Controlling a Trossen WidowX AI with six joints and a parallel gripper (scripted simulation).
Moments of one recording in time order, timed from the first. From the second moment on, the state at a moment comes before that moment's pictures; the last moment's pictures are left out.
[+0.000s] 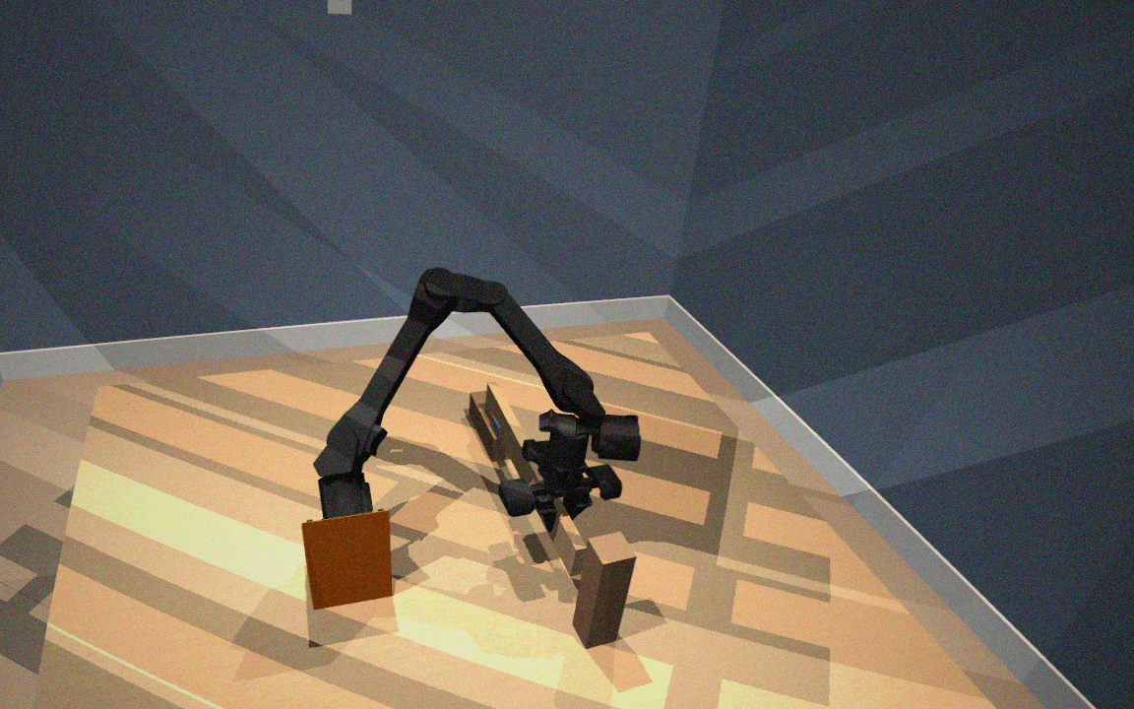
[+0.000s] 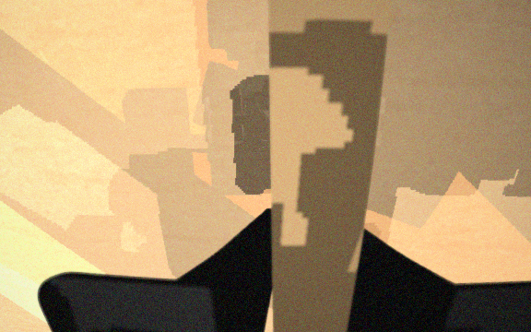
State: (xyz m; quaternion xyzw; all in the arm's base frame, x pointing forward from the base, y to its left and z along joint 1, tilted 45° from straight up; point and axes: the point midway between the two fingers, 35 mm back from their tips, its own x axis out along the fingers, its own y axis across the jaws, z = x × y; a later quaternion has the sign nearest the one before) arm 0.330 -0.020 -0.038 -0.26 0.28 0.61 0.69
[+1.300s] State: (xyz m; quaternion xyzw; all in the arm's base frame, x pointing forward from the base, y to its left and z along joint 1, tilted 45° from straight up) arm 0.329 -0.029 -0.030 -0.27 0.28 0.61 0.69
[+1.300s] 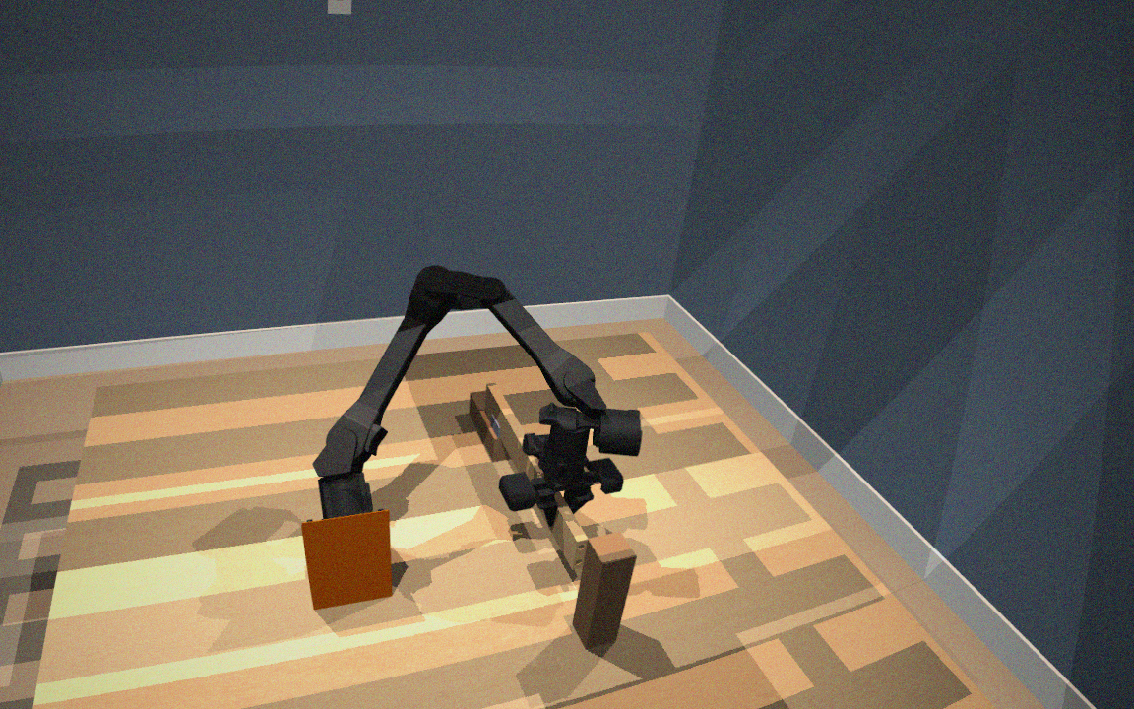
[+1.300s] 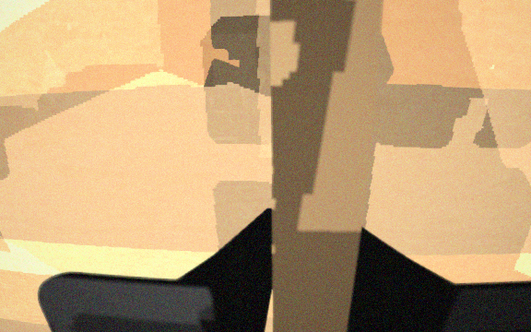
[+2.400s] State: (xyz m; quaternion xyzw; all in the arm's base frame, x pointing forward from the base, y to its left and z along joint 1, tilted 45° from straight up) arm 0.328 -0.029 -0.030 -0.26 0.28 0.61 0.69
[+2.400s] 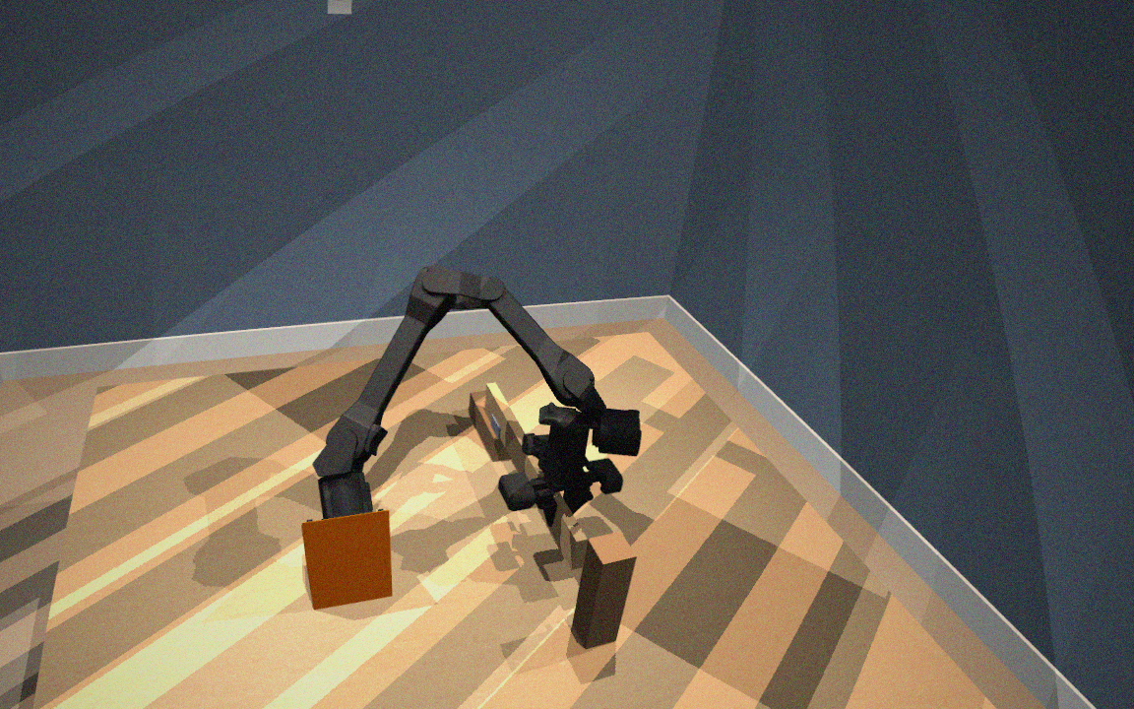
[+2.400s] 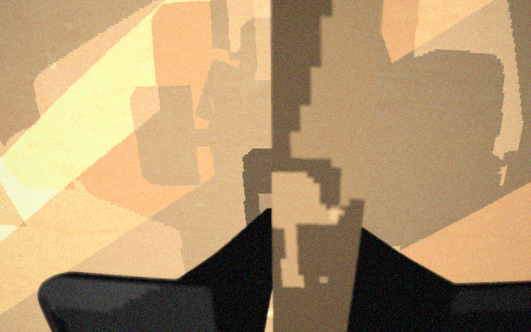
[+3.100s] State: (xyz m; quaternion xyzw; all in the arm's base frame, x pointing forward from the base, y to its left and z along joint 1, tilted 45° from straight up) arm 0.328 -0.032 -0.033 -0.26 0.28 0.61 0.69
